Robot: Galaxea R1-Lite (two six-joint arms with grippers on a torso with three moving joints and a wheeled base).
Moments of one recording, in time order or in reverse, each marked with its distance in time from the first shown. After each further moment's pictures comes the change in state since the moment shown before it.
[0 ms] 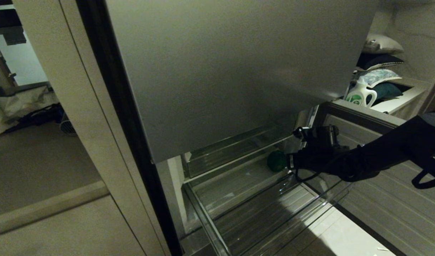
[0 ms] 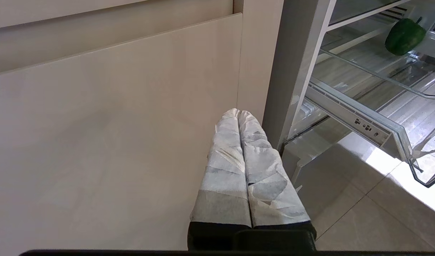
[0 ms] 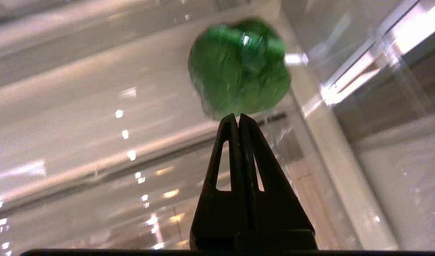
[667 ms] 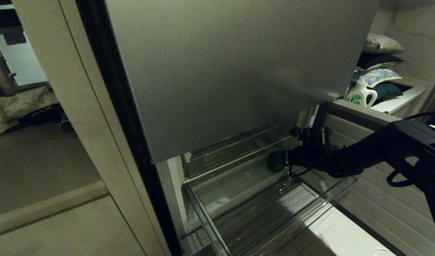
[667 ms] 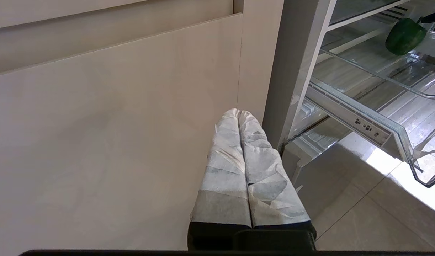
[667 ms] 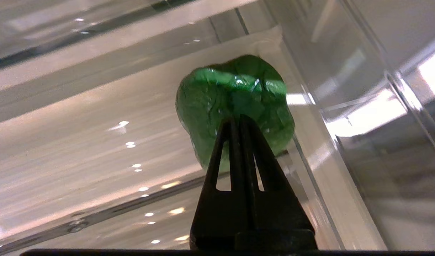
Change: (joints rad) left arm 0.000 0.000 0.000 0.000 0.000 0.000; right arm -0.028 0.145 -0.167 -0.013 0.078 0.016
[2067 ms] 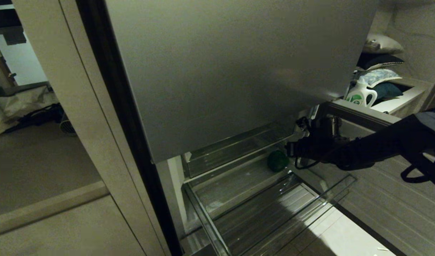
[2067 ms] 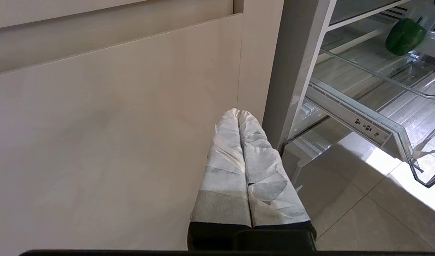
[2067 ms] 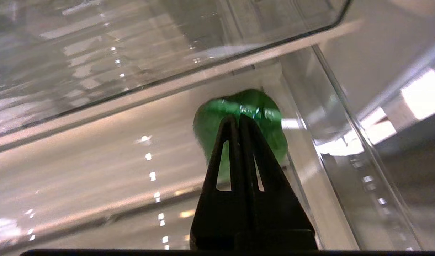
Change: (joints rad) left arm 0.000 0.000 0.000 0.000 0.000 -0.001; right arm -0.023 -0.062 -0.013 0.022 0.072 0.006
